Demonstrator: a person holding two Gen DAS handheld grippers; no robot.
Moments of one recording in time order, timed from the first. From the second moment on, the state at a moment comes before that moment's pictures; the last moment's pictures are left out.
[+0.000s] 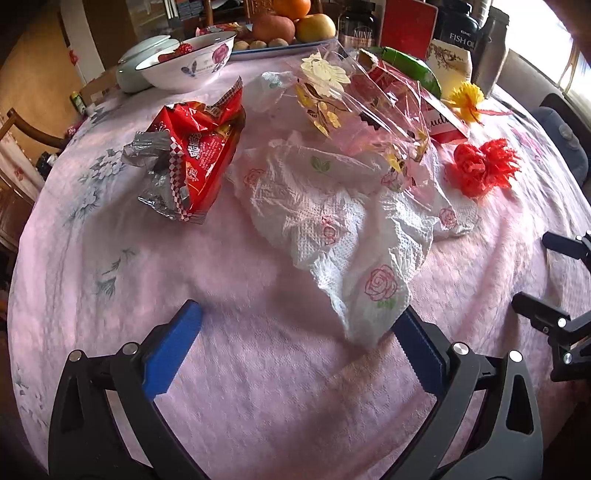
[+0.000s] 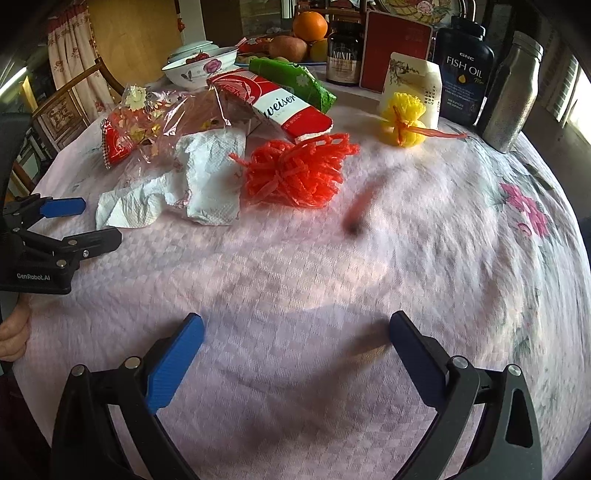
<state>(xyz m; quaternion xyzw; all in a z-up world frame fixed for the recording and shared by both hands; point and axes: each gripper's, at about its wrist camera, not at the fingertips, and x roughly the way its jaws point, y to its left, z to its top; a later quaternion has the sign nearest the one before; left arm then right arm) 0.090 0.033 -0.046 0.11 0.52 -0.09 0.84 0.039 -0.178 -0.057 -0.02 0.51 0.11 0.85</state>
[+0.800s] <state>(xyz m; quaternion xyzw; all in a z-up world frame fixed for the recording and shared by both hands) 0.148 0.013 -0.006 -0.03 0.47 -0.12 0.88 0.067 -0.242 -0.031 0.22 0.42 0.12 0.87</state>
